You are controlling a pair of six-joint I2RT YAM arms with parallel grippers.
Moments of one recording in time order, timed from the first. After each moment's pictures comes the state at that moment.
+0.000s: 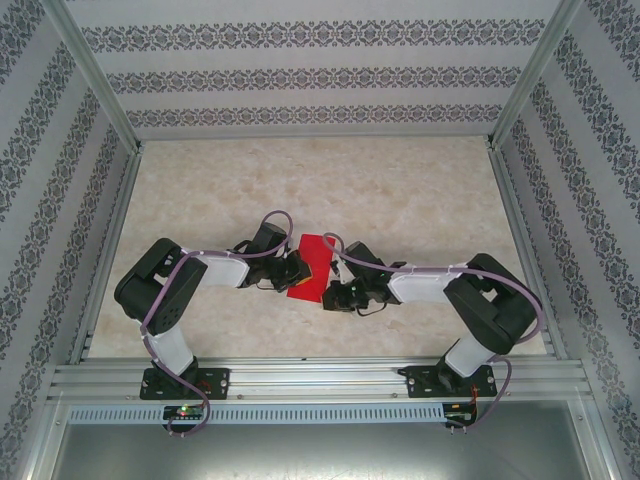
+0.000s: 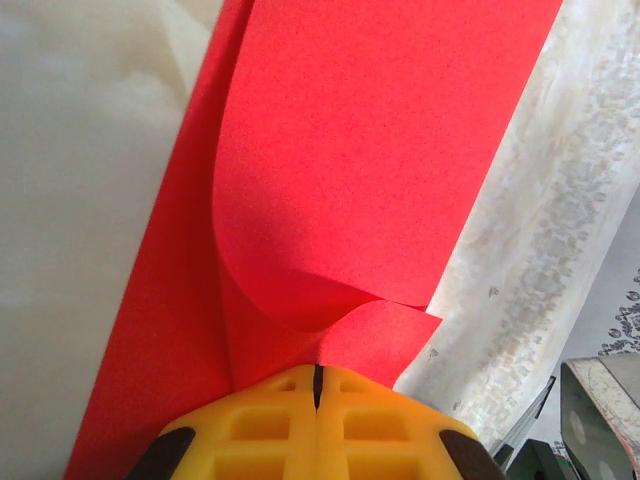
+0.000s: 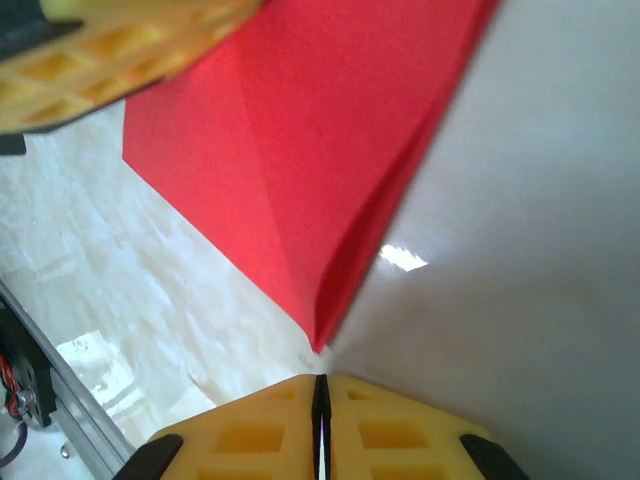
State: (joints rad) left arm -0.54 1.76 0.74 0.13 0.48 -1.07; right arm 0.73 1.59 0.63 -0.08 -0.51 0.74
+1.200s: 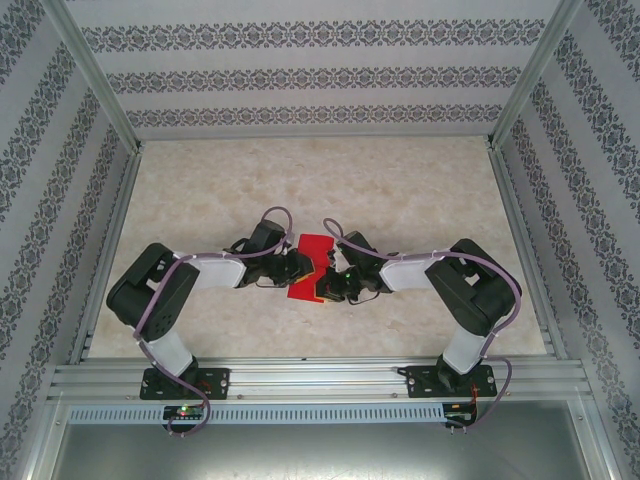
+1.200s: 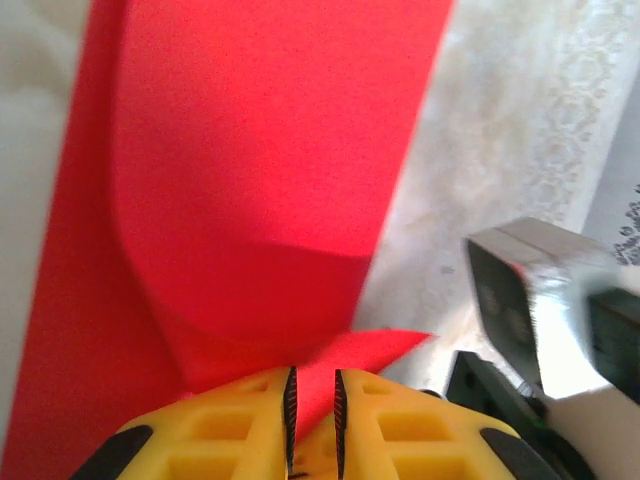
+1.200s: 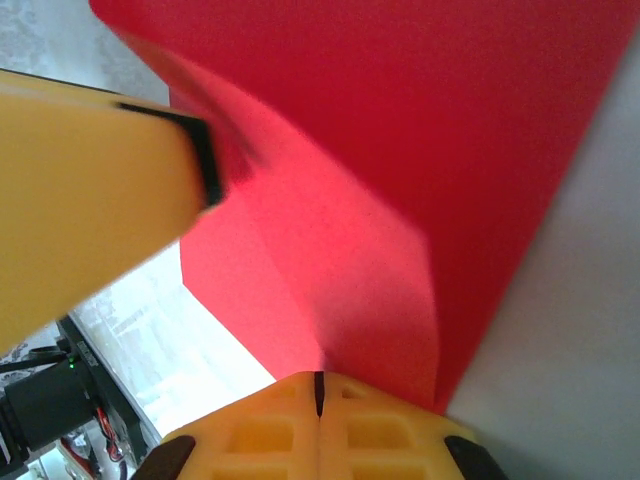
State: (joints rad) left arm -0.54 1.69 0.73 0.13 0.50 -1.02; right arm 0.68 1.75 0.72 0.03 -0.60 0.86
